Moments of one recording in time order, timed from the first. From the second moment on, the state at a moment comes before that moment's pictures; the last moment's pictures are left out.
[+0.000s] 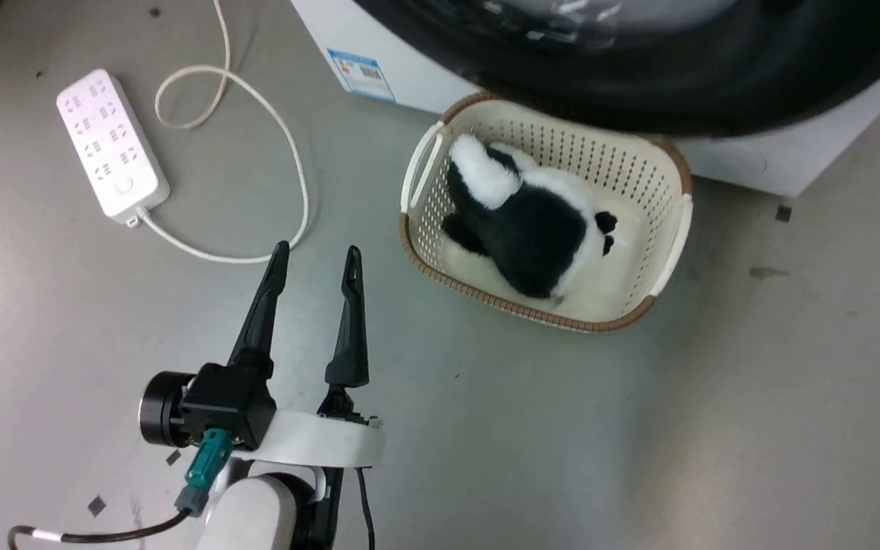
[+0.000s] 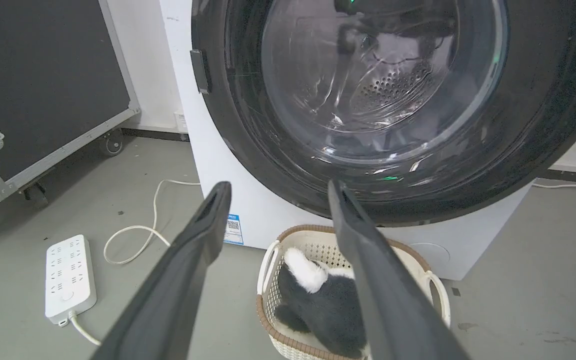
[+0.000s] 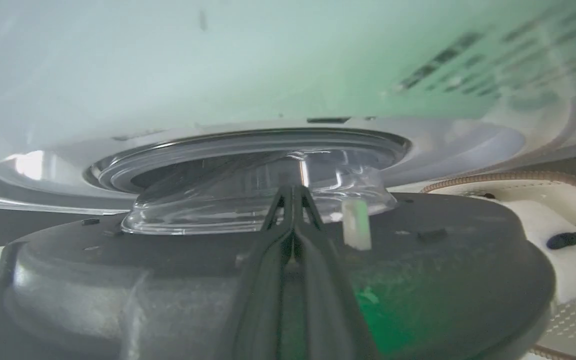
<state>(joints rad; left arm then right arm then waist) -0.21 0.05 -0.23 -0.05 -0.17 0.11 -0.25 -1.46 -0.21 -0.91 1.10 0.49 0.13 0.80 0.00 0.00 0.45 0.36</state>
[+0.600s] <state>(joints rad) -0.10 0.05 -0.17 0.01 -0.14 0.05 -0.26 -1.11 -0.06 -0.83 1.05 0.69 0.13 1.01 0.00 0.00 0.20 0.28</state>
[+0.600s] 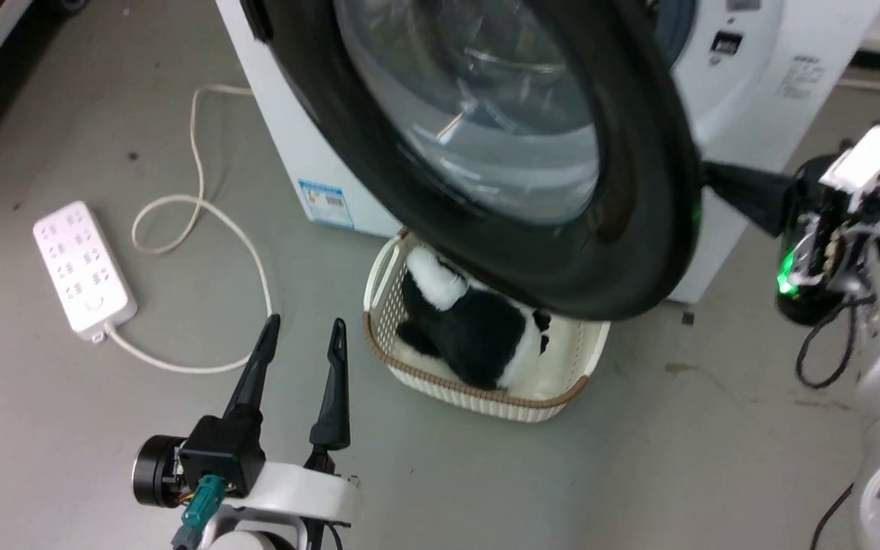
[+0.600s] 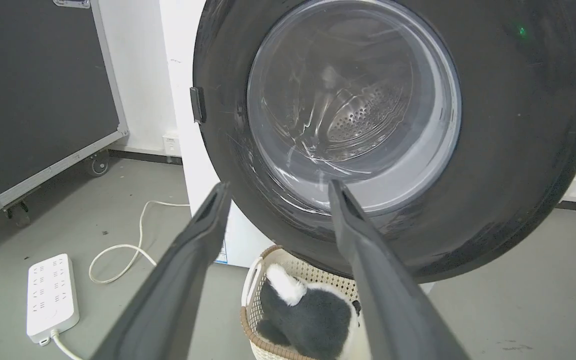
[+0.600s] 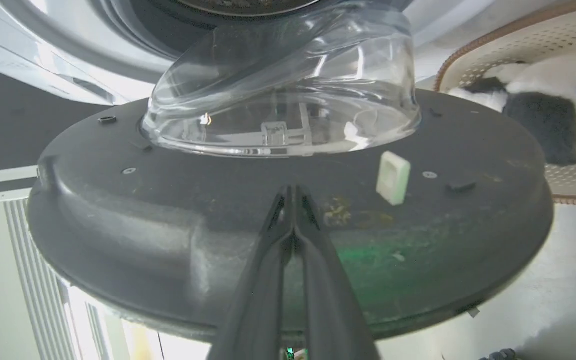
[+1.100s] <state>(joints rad) -0.03 0.05 -0.16 0.05 -0.12 0.01 -0.26 -0.91 -0.06 -0.25 1.09 1.31 0.13 1.03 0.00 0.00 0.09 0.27</state>
